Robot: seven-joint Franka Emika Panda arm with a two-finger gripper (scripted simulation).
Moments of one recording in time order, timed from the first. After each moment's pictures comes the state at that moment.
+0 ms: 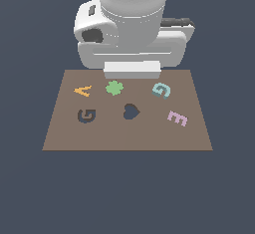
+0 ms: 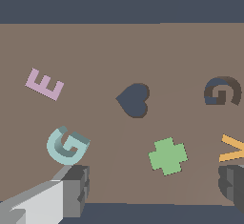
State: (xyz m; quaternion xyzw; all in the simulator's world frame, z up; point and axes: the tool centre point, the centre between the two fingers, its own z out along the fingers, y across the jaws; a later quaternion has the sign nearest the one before) arm -0.014 0.009 0.155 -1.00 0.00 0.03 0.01
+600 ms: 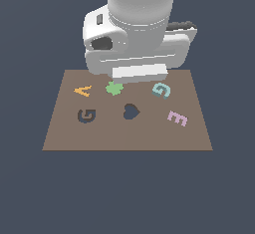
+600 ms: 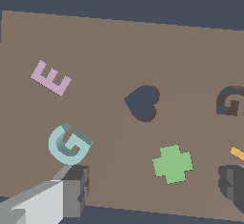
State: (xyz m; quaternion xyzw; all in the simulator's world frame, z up) arm -0.012 0.019 0.147 -1.00 -0.05 0.02 0.01
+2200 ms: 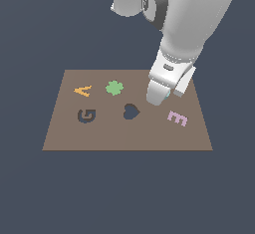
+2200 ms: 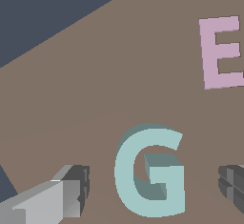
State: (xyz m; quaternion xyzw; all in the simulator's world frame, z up) arm -0.045 0.117 0.052 -0.87 -0.49 0.00 0.00
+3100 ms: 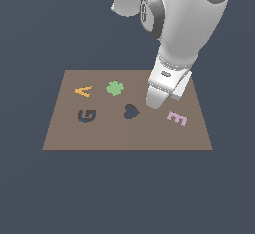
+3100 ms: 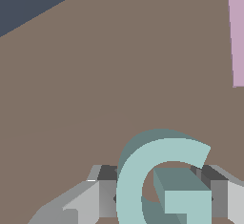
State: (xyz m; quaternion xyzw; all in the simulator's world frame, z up) arm -0.047 0.118 0.031 -0.87 -0.50 0.00 0.00
